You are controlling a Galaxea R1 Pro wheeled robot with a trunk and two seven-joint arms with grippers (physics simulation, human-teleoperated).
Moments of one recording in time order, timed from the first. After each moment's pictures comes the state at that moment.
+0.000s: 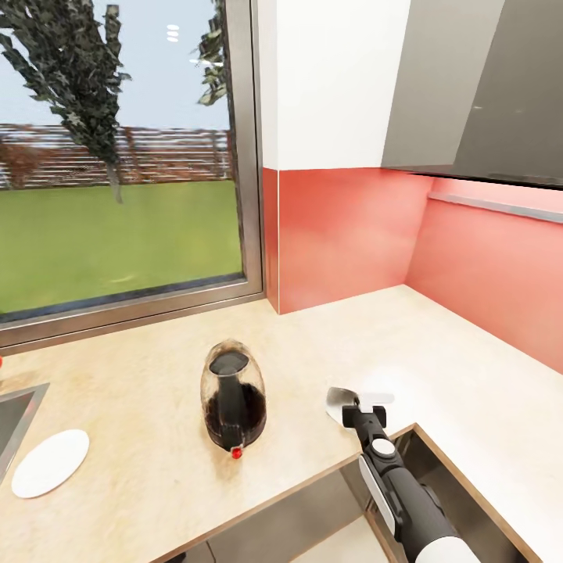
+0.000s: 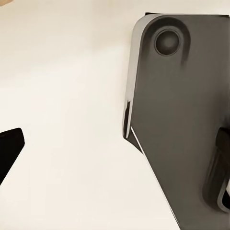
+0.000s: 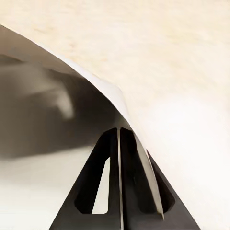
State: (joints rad) left arm 0.01 0.08 0.06 -0.04 0.04 -0.20 0.02; right arm -0.47 0.06 0.11 -0.91 0.01 0.10 -0.21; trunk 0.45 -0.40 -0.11
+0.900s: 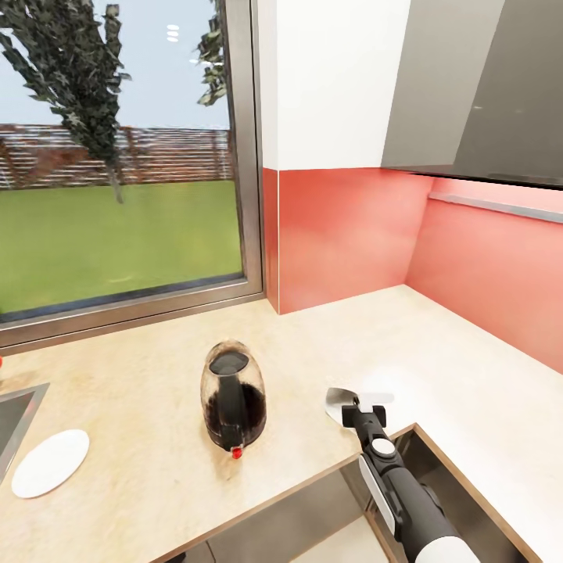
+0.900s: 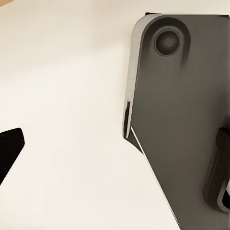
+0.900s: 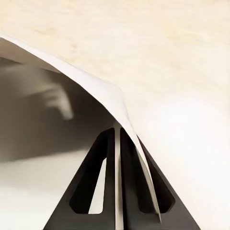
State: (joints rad) left arm 0.01 0.08 0.06 -0.04 0.04 -0.20 0.02; right arm -0.47 0.06 0.12 -0.91 0.01 0.10 -0.21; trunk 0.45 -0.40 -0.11
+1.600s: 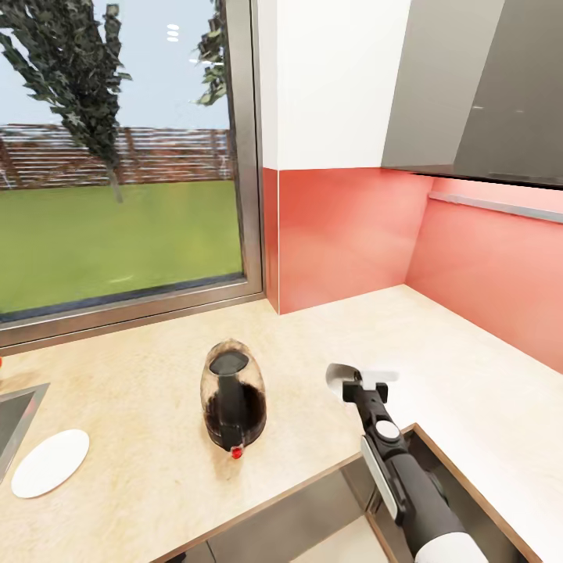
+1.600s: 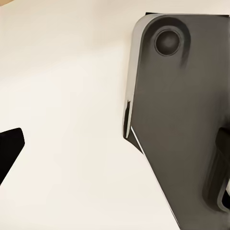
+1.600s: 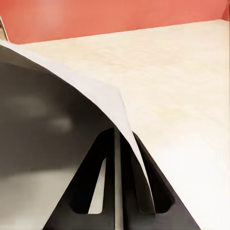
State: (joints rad) left arm 0.01 0.07 0.06 -0.04 0.04 -0.20 0.03; right arm -0.47 0.07 0.12 -1.09 0.01 0.11 -0.21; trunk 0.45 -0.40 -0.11
